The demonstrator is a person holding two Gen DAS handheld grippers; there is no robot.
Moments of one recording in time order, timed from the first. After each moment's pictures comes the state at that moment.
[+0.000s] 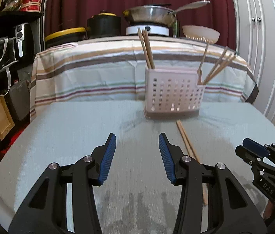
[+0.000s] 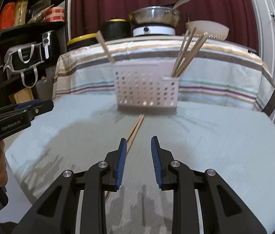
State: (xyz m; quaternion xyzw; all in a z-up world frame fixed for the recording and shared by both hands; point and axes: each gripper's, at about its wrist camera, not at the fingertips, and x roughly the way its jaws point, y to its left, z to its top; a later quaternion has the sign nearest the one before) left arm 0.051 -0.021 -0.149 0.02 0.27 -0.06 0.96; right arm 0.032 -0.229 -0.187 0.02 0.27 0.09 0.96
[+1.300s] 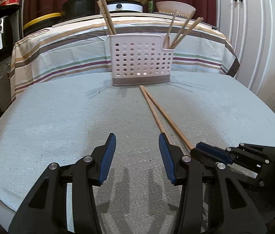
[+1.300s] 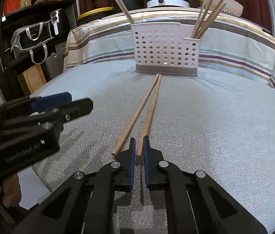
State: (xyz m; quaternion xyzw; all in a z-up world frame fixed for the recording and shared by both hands) left arm 0.022 -0.071 -0.193 0.04 0.32 -0.13 0.94; right arm 0.013 -0.207 -0.226 0.01 0.34 0.13 0.93
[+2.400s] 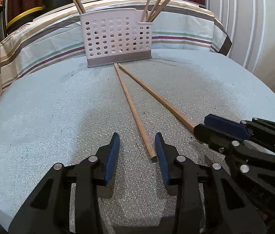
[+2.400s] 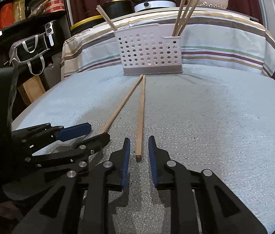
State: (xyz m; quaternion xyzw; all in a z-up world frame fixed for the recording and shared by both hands) left arm 0.027 -0.115 -0.232 0.07 0.36 -0.15 0.92; right arm 0.005 -0.243 -0.233 0.05 0.33 0.13 0.93
